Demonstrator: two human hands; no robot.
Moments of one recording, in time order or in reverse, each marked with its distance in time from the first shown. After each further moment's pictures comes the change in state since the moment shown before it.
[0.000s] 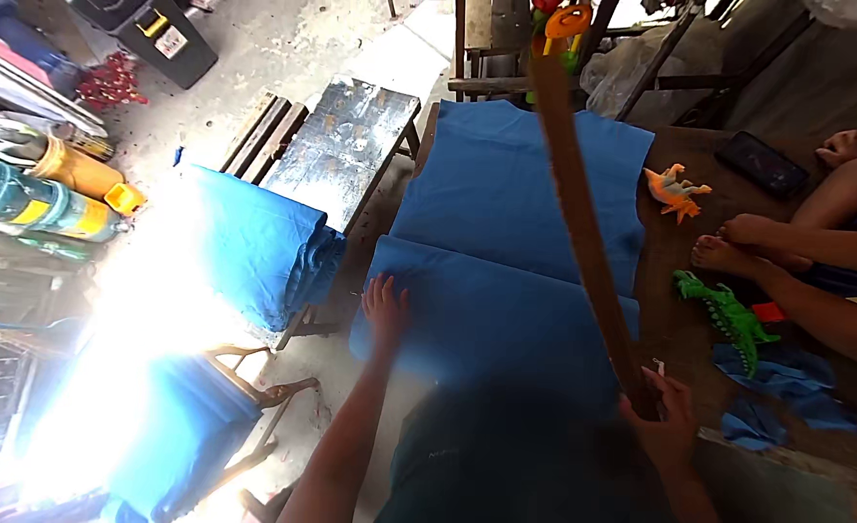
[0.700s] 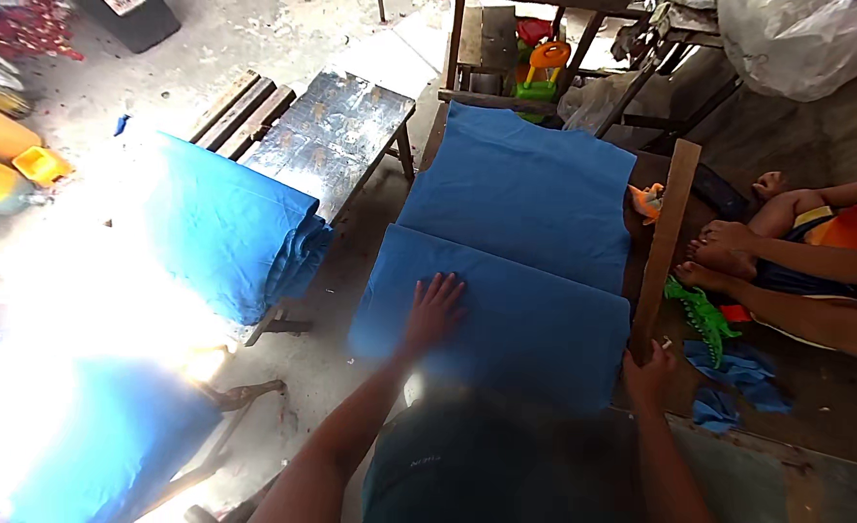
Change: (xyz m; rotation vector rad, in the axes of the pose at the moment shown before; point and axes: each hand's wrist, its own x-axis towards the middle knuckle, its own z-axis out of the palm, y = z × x) left_hand -0.020 0.036 0.034 -0.004 -0.308 0.458; right_hand 0.051 0.013 0.029 -0.315 0.033 0.483
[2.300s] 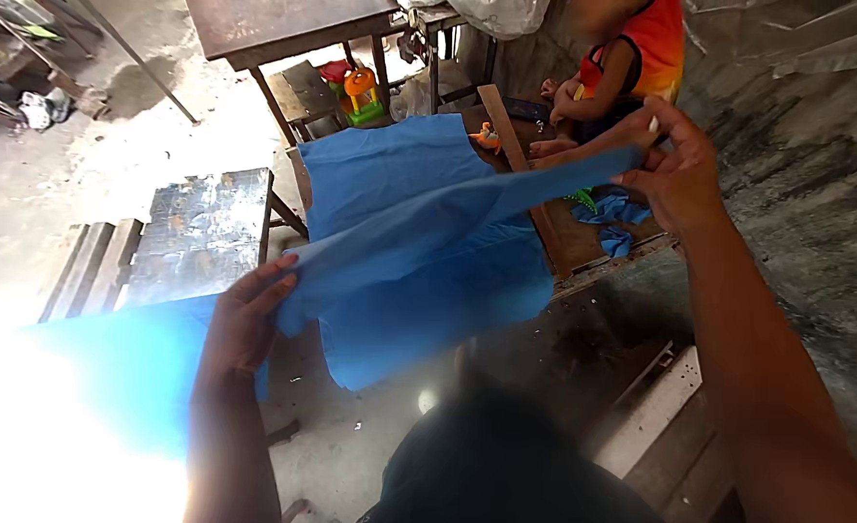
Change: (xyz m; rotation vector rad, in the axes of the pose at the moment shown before) left_hand -0.037 -0.045 -0.277 -1.154 -0.120 -0.065; right_hand -0.092 -0.094 -0.202 0.729 0.116 -0.521
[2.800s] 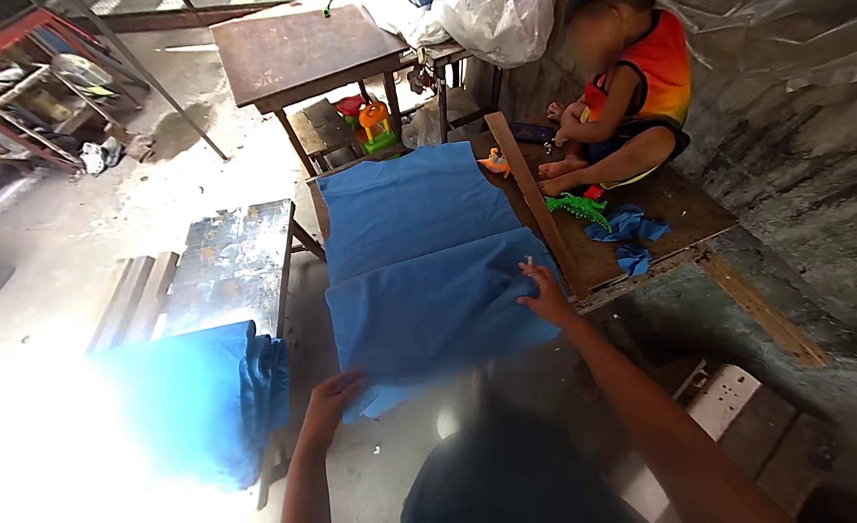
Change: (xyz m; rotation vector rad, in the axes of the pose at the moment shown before) left_hand -0.044 -0.146 -0.003 0.195 -0.008 -0.206; right_hand -0.081 0.140 0.144 -0.305 -0.247 0.393
